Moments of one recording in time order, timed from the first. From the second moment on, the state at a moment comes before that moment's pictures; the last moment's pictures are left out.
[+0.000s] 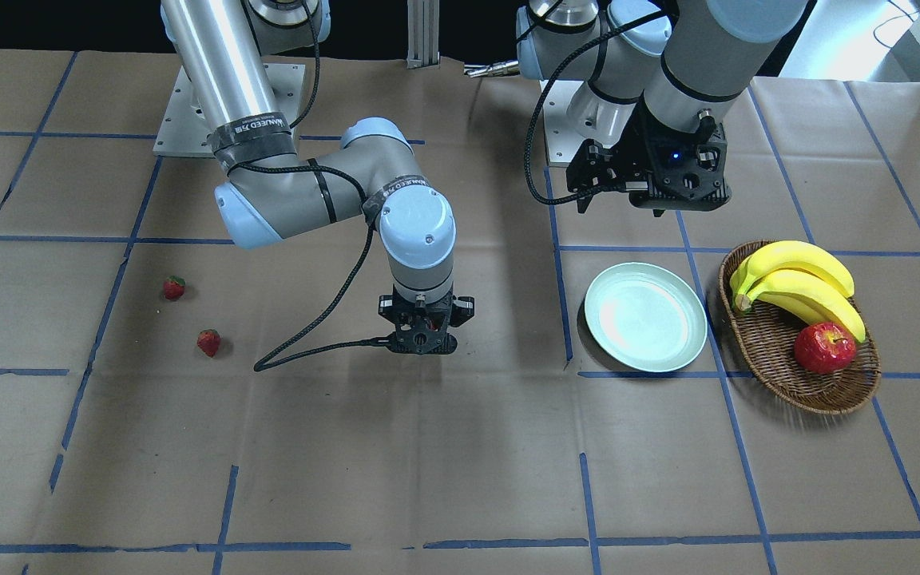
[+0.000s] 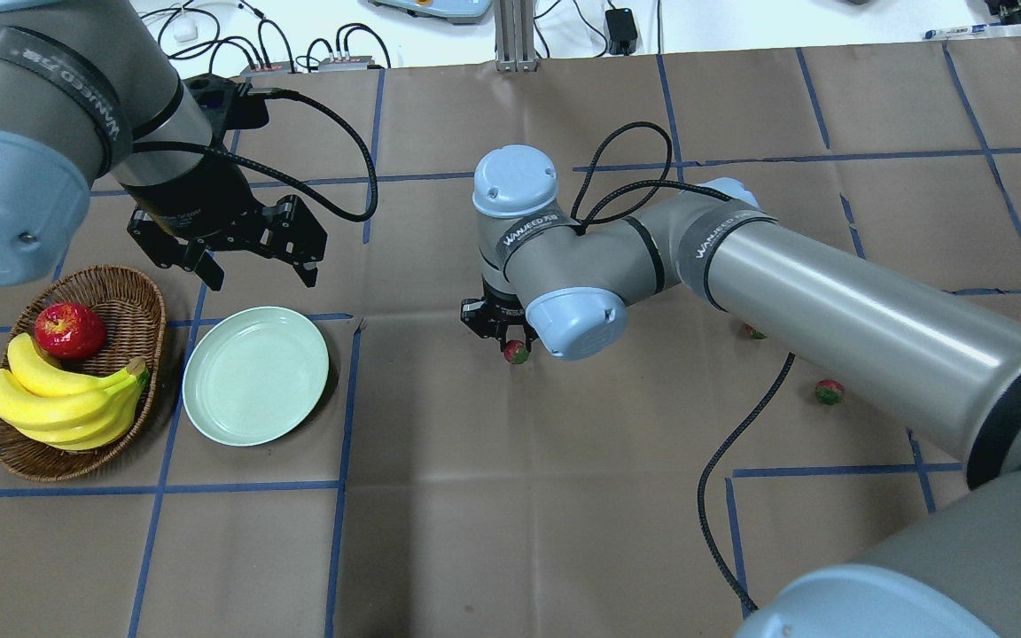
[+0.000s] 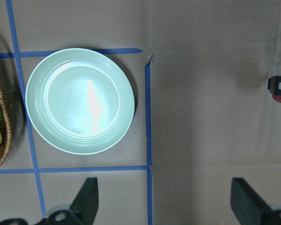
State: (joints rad) left arm -1.56 -1.54 -1.70 -1.56 1.55 0.03; right arm 2.00 -1.05 1.70 -2.15 -1.49 0.46
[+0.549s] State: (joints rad) left arm -1.56 -1.55 -1.73 -1.56 1.55 0.03; right arm 1.91 -1.14 1.69 -2.07 -1.50 0.36
